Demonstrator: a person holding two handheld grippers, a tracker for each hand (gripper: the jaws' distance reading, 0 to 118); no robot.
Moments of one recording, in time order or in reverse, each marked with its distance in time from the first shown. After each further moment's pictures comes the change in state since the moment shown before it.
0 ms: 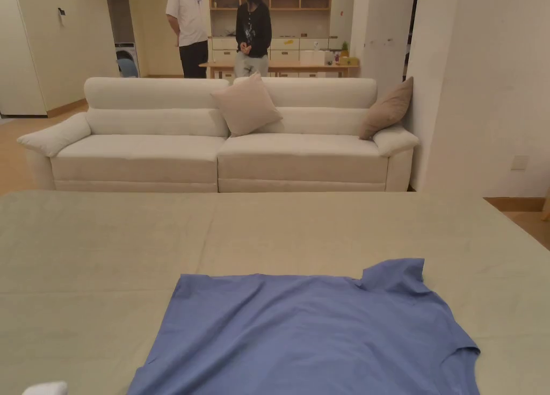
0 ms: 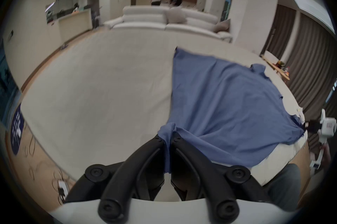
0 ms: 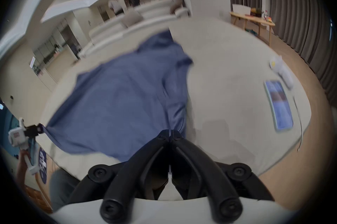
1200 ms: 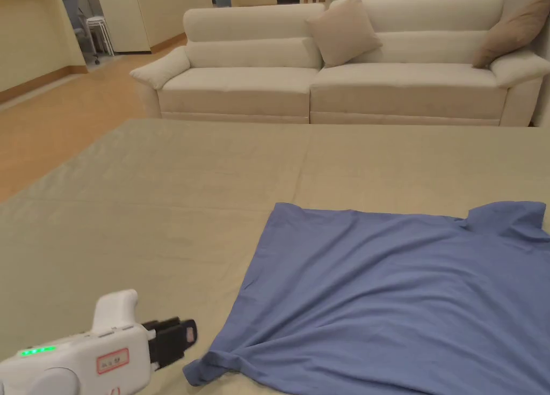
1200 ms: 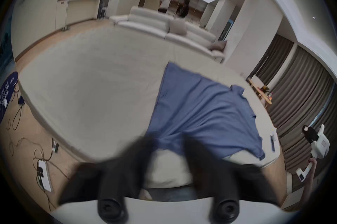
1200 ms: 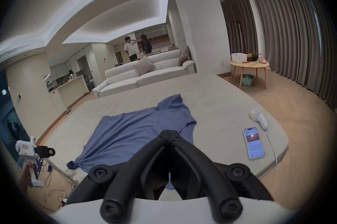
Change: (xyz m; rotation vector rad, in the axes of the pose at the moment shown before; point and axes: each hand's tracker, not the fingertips) left arm -0.019 -0.015 0.092 0.045 -0.147 0.181; right arm -0.038 0.008 0.187 0.502 0.085 0.020
